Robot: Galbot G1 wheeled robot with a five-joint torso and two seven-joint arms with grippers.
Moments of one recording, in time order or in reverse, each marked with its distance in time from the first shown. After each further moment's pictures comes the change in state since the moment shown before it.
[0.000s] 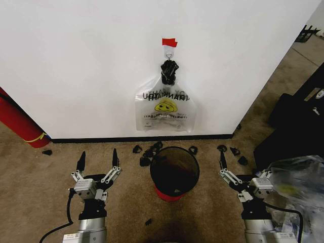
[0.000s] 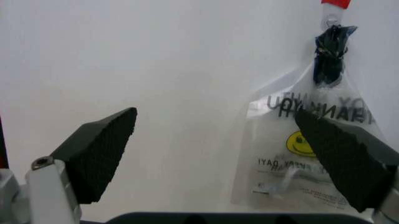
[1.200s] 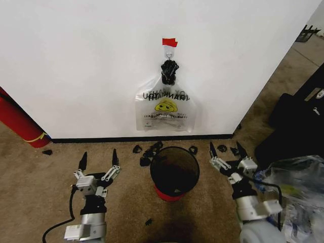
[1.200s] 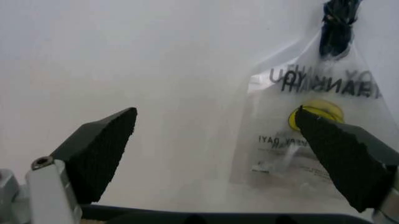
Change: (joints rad) left arm -0.069 0.062 -0.010 0.082 -0.076 0.045 0.001; right arm 0.352 -0.194 -0.029 -0.188 0.432 -0.170 -0.106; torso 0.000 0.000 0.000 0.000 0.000
